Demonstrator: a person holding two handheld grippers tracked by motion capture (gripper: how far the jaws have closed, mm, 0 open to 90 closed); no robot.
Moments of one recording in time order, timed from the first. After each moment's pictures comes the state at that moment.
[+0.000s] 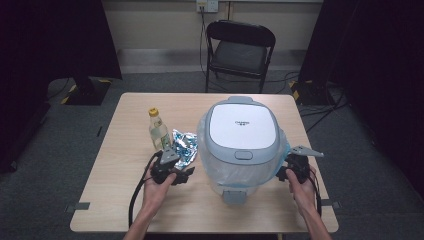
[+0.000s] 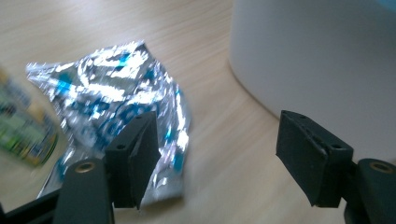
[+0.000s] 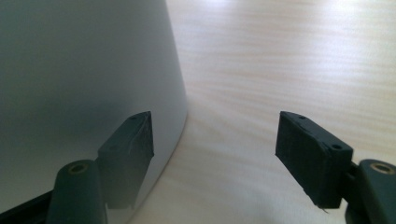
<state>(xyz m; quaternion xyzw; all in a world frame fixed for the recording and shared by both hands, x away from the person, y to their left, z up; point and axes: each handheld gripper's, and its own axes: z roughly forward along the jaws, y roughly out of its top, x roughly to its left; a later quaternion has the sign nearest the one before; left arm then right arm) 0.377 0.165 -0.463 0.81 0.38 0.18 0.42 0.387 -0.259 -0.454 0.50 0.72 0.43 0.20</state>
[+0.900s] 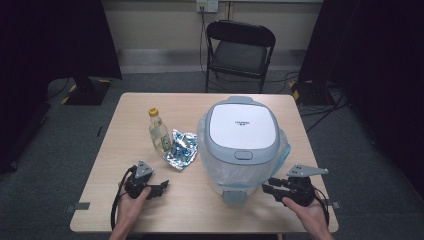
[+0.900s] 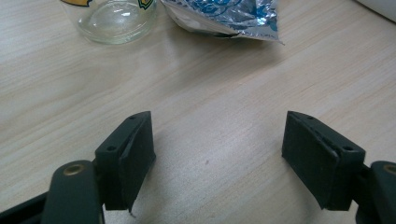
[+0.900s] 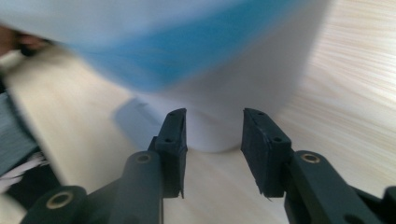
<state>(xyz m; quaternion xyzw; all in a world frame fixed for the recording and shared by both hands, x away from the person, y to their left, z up) 0.354 0.230 -0.501 0.81 0.43 0.19 0.36 0.315 -0.244 -0.424 0.39 0.80 0.44 0.09</state>
